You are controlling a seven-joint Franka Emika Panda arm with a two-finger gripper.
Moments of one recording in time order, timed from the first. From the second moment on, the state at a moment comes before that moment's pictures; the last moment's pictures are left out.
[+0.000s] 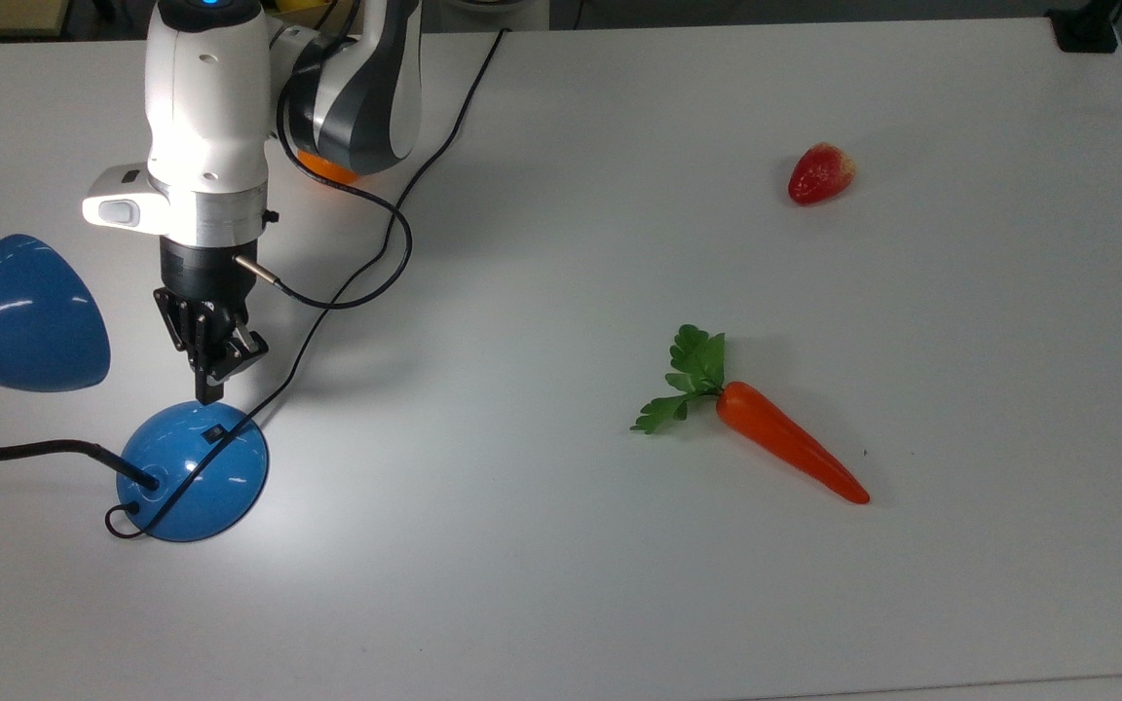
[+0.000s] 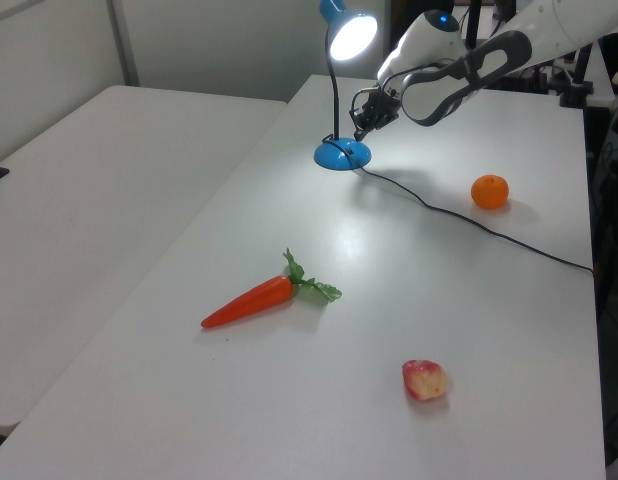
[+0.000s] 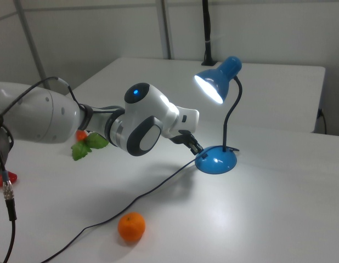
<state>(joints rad) 0.03 0.55 -0.26 -1.70 0.13 2.83 0.38</state>
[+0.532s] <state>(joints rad) 0.03 0.63 -0.26 -1.64 0.13 2.83 0.39</state>
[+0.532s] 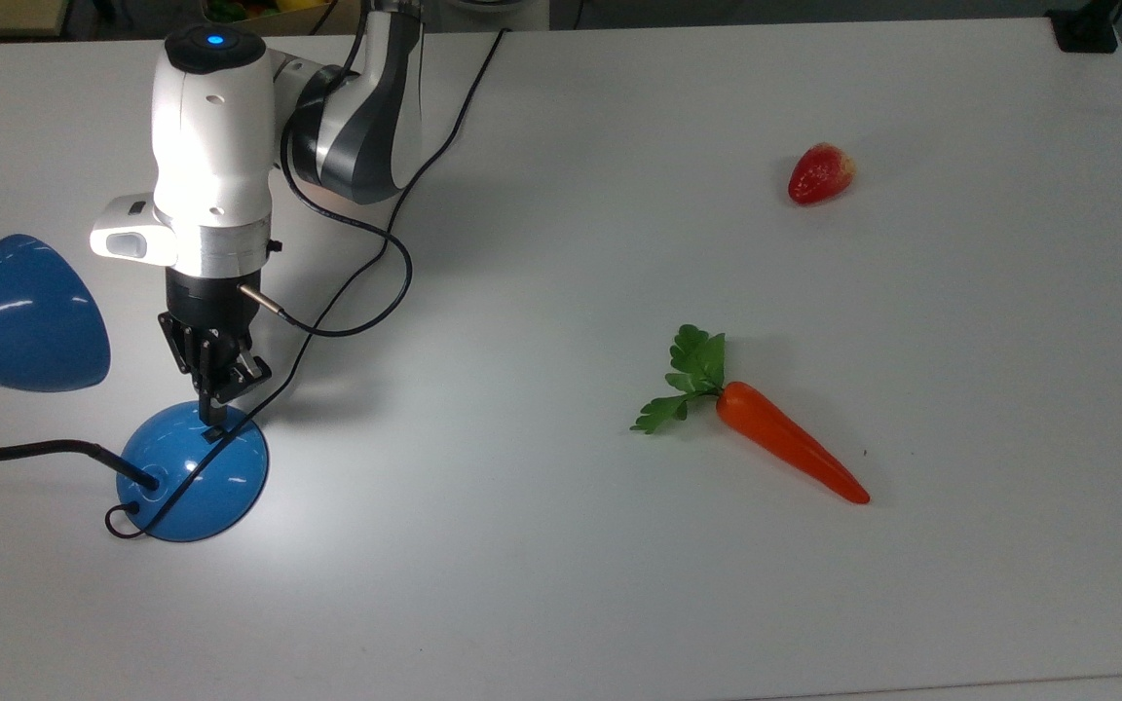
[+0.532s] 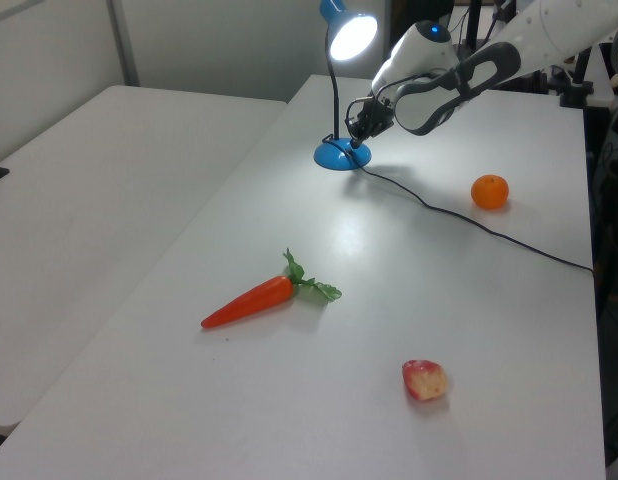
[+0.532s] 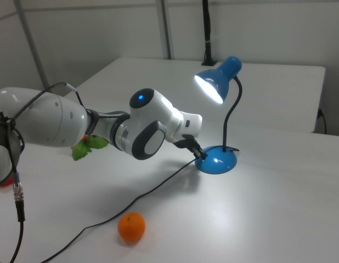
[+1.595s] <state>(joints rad) 0.03 0.66 -0.26 -1.62 0.13 2.83 0.39</state>
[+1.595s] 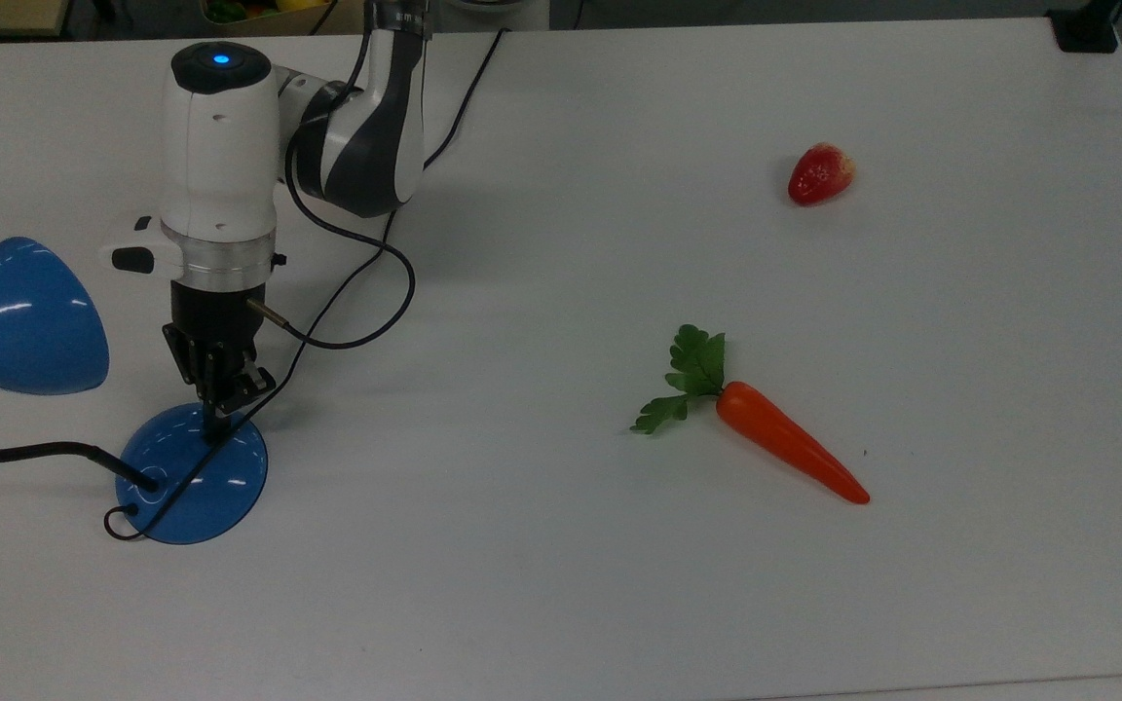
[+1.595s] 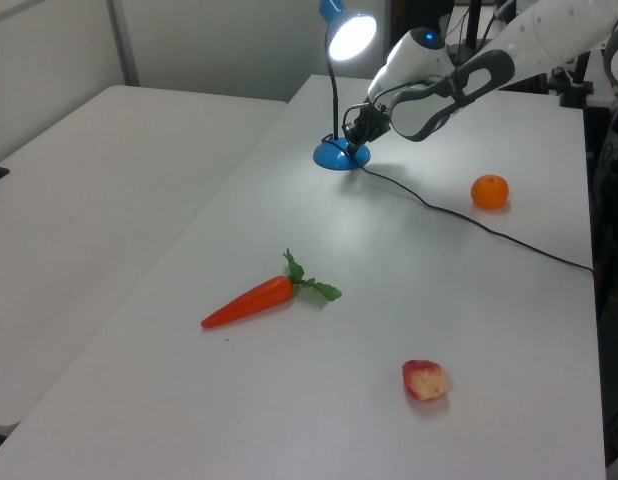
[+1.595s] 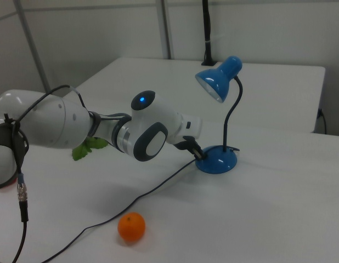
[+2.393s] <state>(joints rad) 0.03 0.62 -0.26 -1.61 0.13 2.74 0.39</state>
